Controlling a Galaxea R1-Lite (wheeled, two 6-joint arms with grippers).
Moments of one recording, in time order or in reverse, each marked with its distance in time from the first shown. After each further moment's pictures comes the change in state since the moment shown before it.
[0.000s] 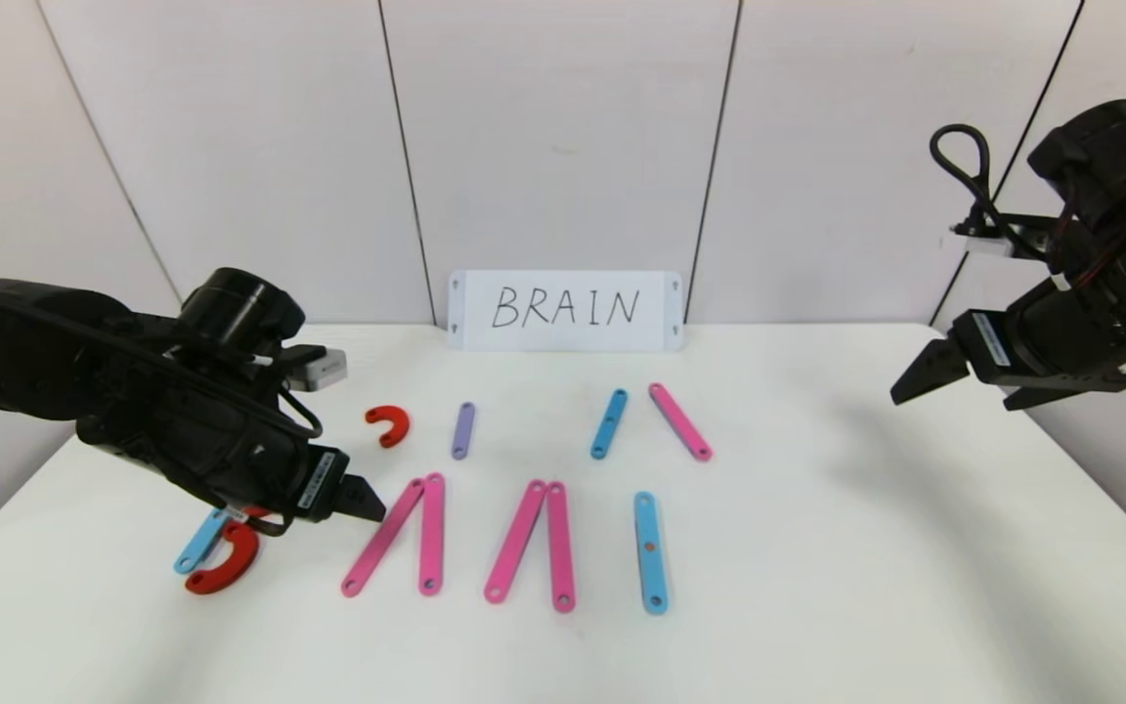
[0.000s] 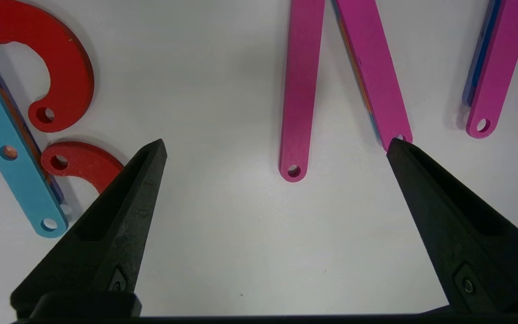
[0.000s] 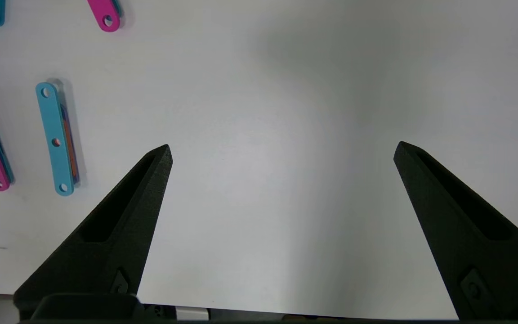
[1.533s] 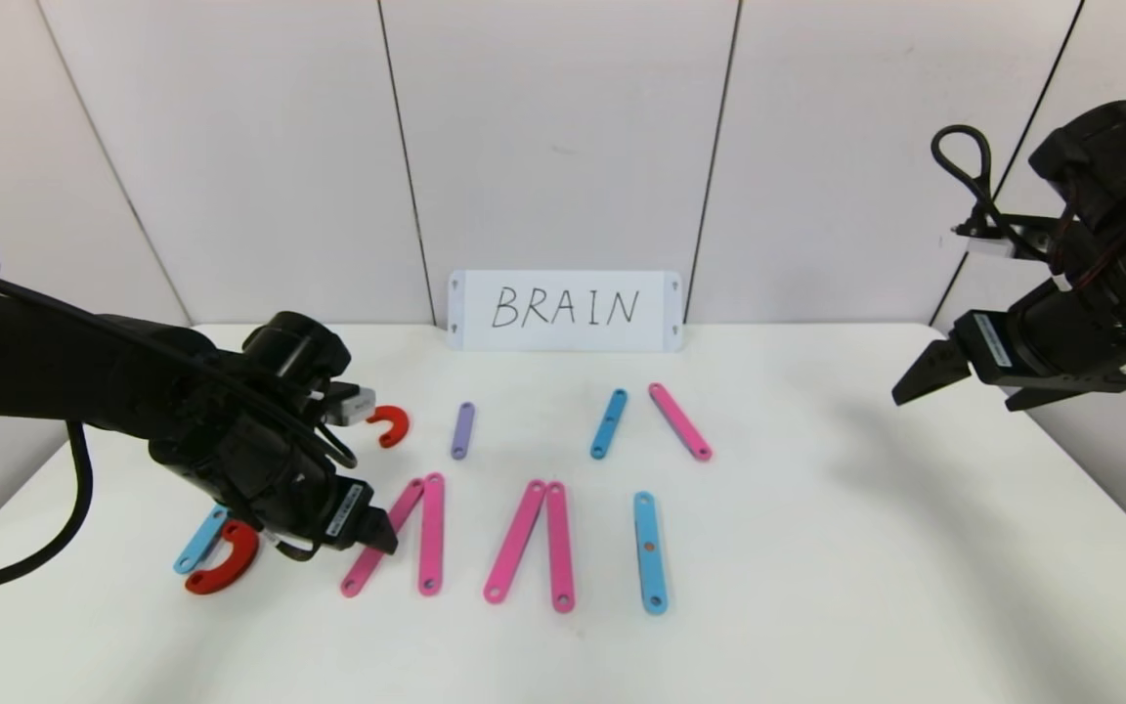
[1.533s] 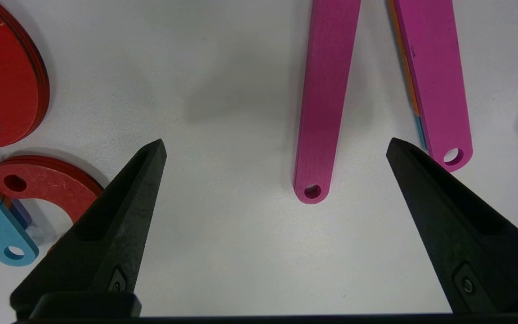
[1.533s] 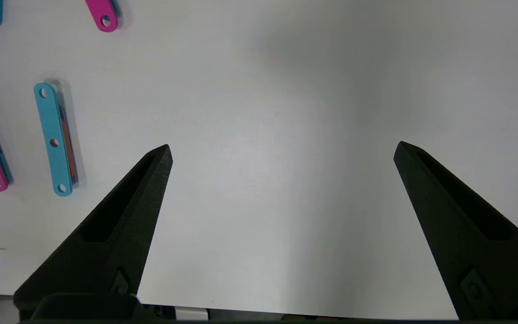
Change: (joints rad) left arm -0.030 0.113 0.017 -0.025 0.054 0.002; right arm -0.001 0.000 0.002 -0.001 -0.001 -0.001
